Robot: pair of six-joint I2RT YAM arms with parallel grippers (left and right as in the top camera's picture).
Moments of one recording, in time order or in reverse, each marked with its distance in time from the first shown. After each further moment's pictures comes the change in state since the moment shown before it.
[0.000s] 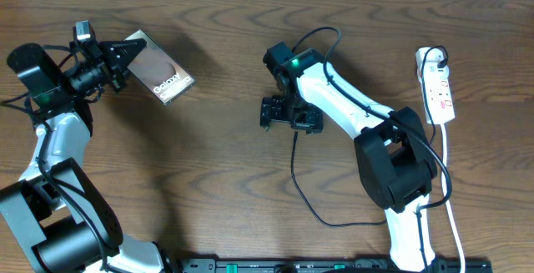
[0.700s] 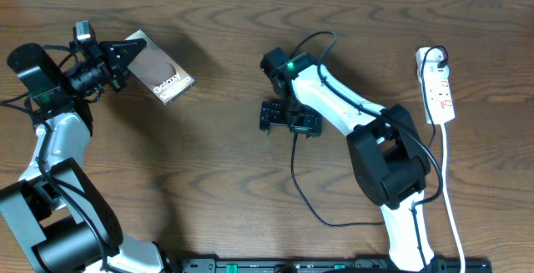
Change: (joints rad) left arm 0.000 0.000 0.000 0.000 0.000 0.000; right arm 0.016 0.043 0.000 0.000 0.025 0.039
